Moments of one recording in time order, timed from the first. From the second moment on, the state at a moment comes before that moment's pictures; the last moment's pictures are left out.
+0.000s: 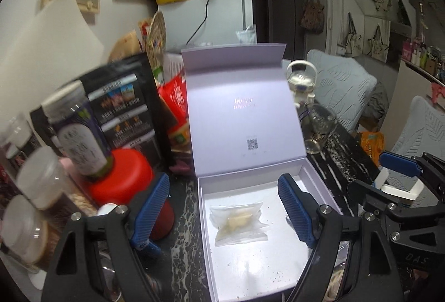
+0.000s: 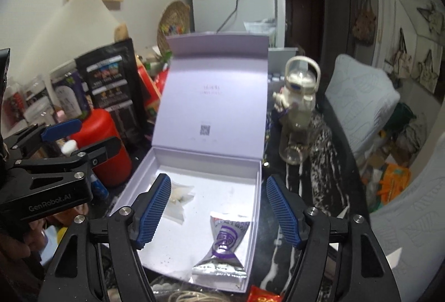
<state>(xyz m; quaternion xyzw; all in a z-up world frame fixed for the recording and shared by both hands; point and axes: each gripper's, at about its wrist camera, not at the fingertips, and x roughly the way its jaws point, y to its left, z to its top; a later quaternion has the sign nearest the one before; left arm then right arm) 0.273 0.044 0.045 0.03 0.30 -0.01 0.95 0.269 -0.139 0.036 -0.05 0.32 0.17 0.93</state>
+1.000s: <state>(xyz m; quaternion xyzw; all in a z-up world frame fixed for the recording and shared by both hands) 0.106 0.052 0.029 0.03 0.30 -0.08 0.95 0.099 -0.163 0.038 -0.05 0.29 0.15 0.94</state>
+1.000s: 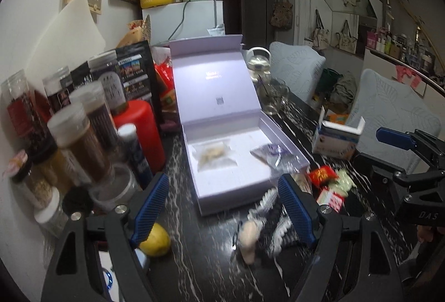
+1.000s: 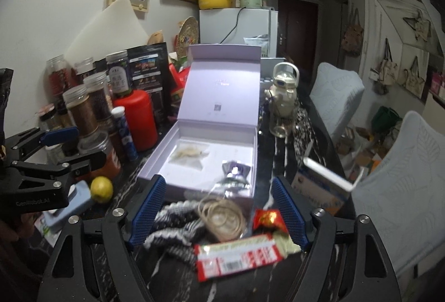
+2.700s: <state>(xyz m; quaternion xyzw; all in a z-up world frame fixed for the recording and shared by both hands) 0.181 -0.003 -0.126 0.02 0.44 -0.20 0.87 0.109 -0.217 -0.097 0.06 0.44 0.05 0.90</state>
